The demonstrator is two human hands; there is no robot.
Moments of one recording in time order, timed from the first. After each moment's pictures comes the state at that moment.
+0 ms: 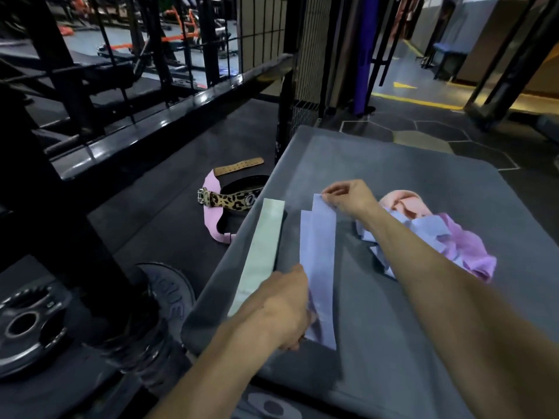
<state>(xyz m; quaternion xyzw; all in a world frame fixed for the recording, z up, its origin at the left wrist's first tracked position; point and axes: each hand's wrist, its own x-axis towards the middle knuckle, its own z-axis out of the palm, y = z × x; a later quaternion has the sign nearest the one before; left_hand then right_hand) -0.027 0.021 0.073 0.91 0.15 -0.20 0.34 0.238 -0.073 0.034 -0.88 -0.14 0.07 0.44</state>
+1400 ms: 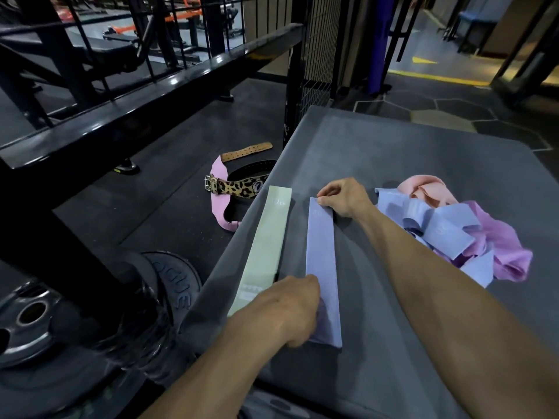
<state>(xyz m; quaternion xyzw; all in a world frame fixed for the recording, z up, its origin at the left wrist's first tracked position) 0.000 0.022 0.043 0.94 0.07 -0.26 0.20 0.269 -0.046 -0.026 -0.92 -0.16 0.09 0.34</state>
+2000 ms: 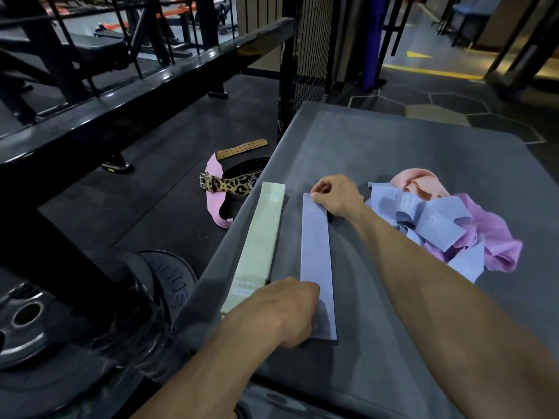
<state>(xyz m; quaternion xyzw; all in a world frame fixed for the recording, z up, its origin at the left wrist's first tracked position) -0.003 0.022 0.033 0.95 0.01 -0.25 0.18 0.261 -0.044 -0.026 -0.94 -0.17 0.08 0.30</state>
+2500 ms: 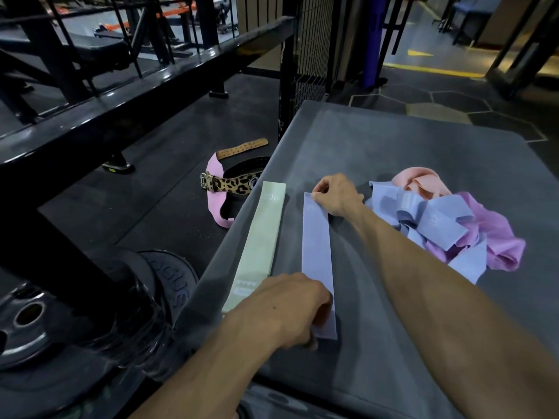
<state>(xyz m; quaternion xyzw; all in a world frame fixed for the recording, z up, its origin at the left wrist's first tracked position) -0.001 0.025 0.026 0.97 -0.08 -0.19 0.14 0.256 -0.041 -0.023 -0.94 -0.15 0.07 0.29</state>
